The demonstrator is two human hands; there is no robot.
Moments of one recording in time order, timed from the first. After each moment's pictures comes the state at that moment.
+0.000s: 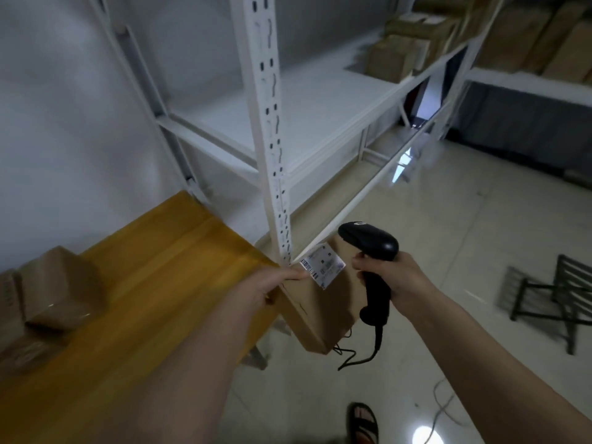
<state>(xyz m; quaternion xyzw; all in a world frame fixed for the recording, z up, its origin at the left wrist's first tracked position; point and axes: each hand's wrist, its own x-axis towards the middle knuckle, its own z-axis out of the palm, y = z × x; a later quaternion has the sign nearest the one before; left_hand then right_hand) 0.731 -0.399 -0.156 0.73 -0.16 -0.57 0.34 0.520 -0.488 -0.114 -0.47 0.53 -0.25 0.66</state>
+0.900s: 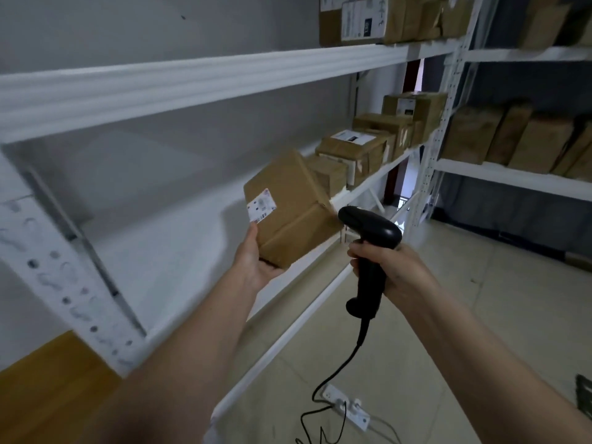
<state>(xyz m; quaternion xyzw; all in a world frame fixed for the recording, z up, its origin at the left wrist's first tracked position) 0.686 -0.764 -0.025 0.48 0.00 -0.51 0.71 0.460 -0.808 0.012 -0.45 0.39 -0.38 0.71</state>
